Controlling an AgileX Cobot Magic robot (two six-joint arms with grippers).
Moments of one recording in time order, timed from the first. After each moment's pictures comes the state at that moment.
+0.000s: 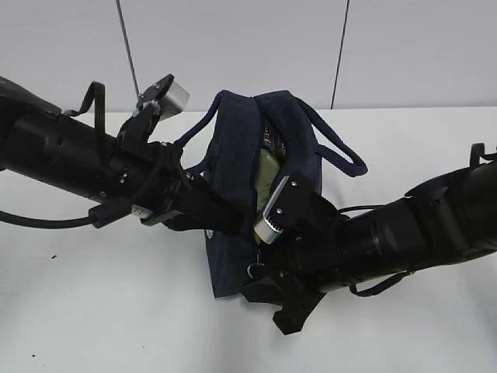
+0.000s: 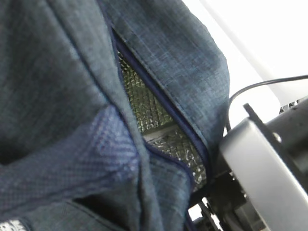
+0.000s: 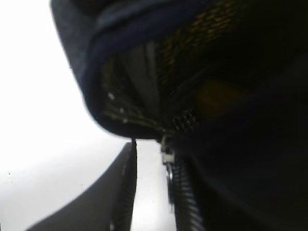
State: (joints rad) left arm -0.42 1.70 -0.96 -1.27 0.82 1.24; right arm 0.45 1.84 -0.78 1.75 0.58 -2.23
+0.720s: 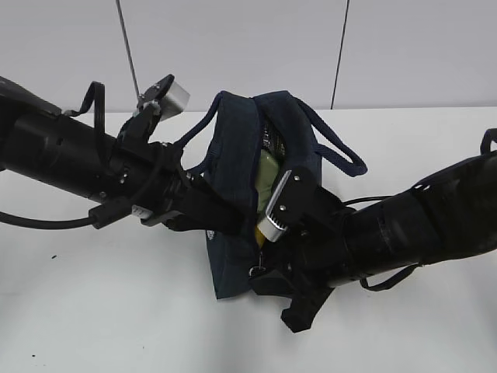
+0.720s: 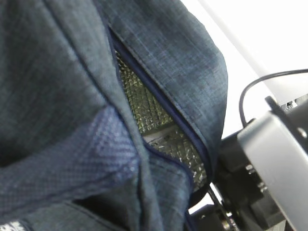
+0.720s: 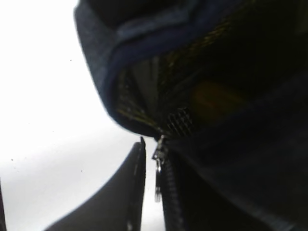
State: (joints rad) left arm -0.42 1.70 -0.96 -1.27 0.83 1.24; right arm 0.45 1.79 -0.78 1.62 0.55 -2.12
